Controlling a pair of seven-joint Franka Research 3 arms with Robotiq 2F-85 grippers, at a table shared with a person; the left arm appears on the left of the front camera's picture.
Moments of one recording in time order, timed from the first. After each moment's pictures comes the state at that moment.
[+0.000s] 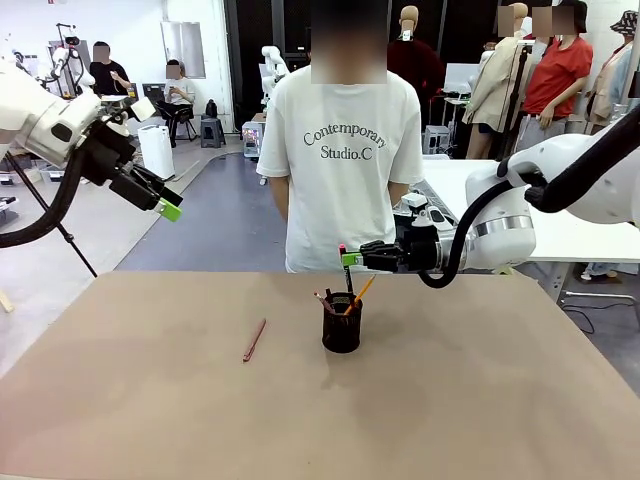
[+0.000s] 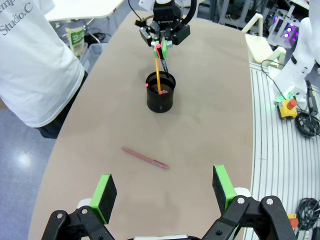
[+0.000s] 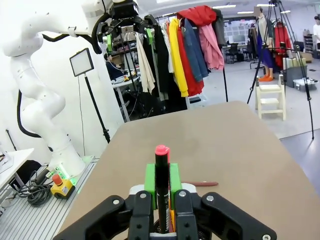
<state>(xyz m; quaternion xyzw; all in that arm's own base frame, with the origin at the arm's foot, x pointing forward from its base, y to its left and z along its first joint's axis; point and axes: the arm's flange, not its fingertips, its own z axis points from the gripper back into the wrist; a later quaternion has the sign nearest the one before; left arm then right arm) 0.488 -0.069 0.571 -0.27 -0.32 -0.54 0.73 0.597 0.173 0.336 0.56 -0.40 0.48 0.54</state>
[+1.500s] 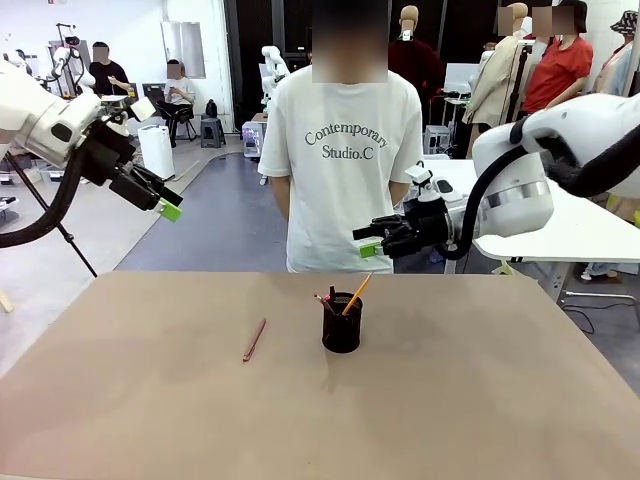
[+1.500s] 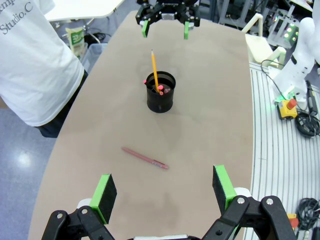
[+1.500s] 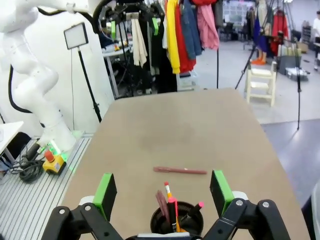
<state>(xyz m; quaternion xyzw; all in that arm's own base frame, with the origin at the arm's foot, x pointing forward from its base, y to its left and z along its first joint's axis) 0.488 -0.069 0.571 -0.27 -0.32 -0.54 0.73 0.586 0.160 0.404 0.48 -0.39 0.54 0.57</state>
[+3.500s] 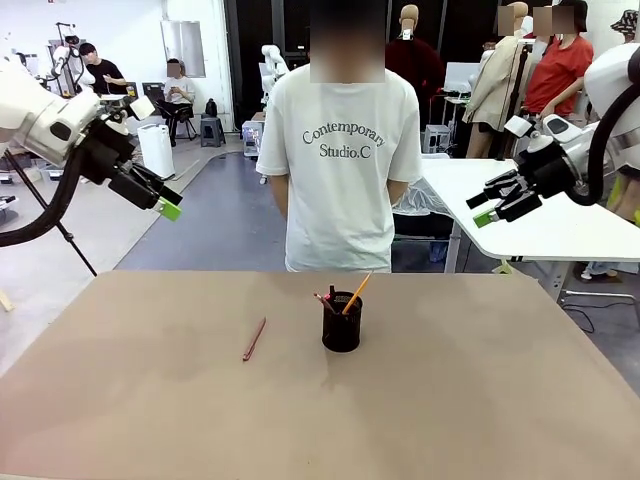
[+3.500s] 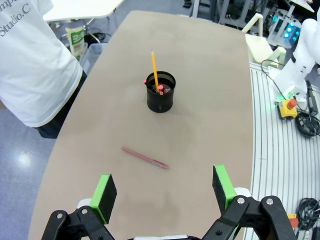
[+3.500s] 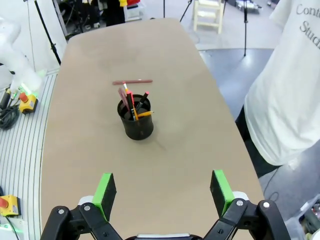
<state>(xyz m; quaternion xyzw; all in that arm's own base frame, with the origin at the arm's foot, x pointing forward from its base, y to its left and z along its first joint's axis) 0.488 -0.069 0.571 -0.27 -0.32 -0.54 0.73 0.576 -0.026 0.509 0.29 -0.35 0.56 0.69</state>
